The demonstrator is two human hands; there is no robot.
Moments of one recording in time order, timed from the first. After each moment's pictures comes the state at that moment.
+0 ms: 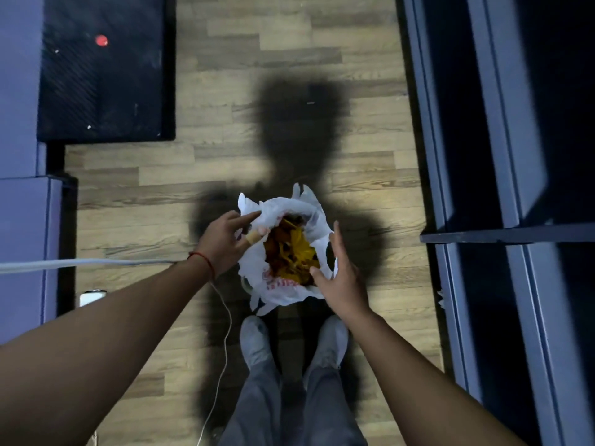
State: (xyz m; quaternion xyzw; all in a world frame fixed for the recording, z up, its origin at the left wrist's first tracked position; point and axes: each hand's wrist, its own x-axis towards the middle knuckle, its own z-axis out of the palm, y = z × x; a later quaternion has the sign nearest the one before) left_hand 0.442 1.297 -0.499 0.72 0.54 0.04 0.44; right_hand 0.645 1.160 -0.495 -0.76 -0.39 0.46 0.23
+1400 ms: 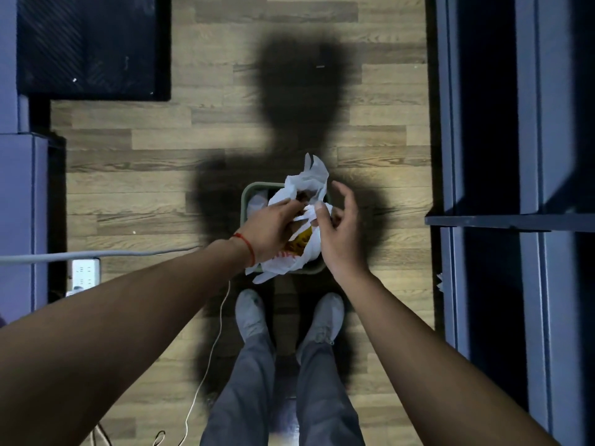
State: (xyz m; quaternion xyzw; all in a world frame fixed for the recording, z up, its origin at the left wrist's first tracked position) left_hand 0.499 1.268 -0.510 0.81 0.41 0.02 0.42; right_hand 0.632 1.204 -0.497 -0.75 -0.30 0.44 0.39
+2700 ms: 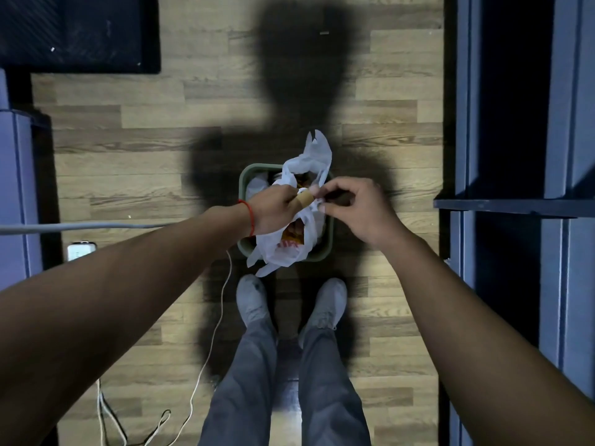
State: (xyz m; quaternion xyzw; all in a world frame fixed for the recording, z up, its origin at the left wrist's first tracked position) left_hand 0.515 1.294 -0.515 0.69 0.46 -0.15 0.54; right_hand 0.684 1.226 -0.519 -0.69 -0.45 0.53 0.22
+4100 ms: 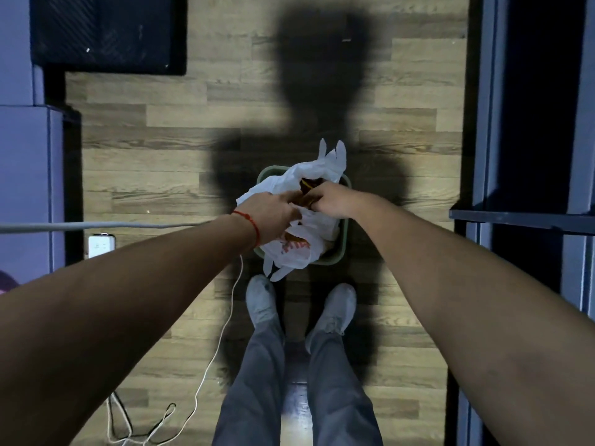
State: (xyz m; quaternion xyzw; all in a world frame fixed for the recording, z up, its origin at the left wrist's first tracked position) left_hand 0.477 1.290 -0.532 0.89 0.31 -0.24 0.25; right_hand 0.641 1.288 -0.559 -0.59 -0.52 0.60 -0.13
